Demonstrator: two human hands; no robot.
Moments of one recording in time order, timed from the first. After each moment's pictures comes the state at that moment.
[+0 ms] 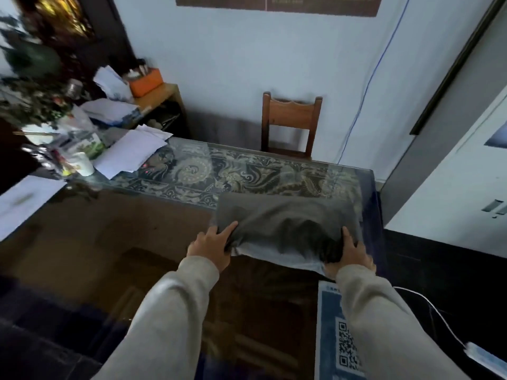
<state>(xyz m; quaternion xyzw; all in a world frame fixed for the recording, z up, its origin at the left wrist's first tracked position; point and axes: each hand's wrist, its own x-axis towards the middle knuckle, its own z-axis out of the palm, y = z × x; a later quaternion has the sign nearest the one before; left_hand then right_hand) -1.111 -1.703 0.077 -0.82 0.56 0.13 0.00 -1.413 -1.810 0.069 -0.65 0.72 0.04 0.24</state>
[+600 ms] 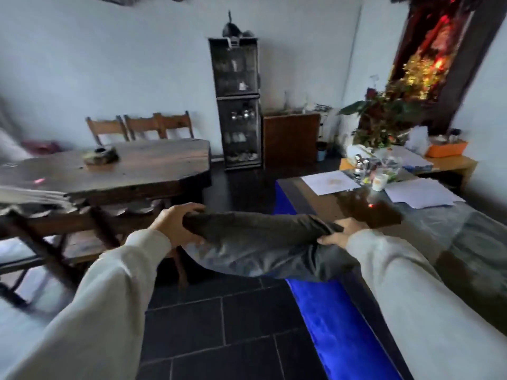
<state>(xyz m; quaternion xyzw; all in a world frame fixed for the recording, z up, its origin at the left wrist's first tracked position) -0.962 -0.936 0.254 -0.96 0.07 0.02 -0.26 -0.990 -1.364 0.218 -0.94 0.18 0.10 0.27</state>
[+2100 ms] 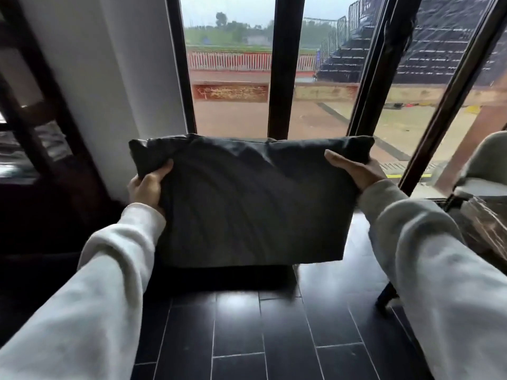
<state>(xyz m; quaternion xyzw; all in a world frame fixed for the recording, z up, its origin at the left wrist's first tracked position) -1.431 0.045 0.289 -0.24 -0.50 -0.73 -0.40 -1.023 0.069 0.326 -0.53 -0.45 0.43 0.58</state>
